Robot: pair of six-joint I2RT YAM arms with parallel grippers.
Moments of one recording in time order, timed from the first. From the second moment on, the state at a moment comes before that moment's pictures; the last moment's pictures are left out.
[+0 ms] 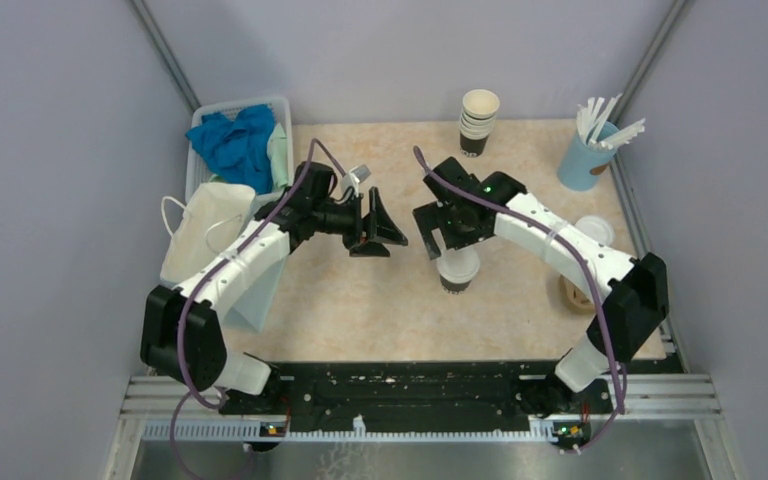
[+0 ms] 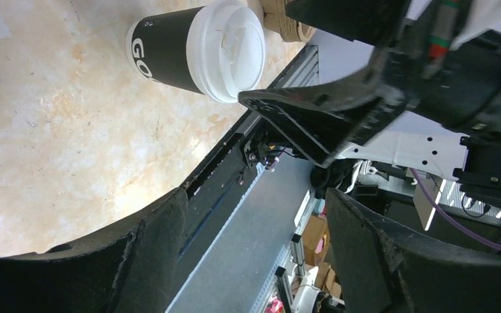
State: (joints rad) left arm -0.43 1.41 1.10 -0.39 0.86 -0.74; right arm 0.75 1.60 1.48 -1.05 0.21 0.31
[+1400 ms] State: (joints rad) left arm -0.59 1.81 1.17 -0.15 0.83 -0.90; right arm 0.04 1.33 0.90 -0.62 -0.78 0.36
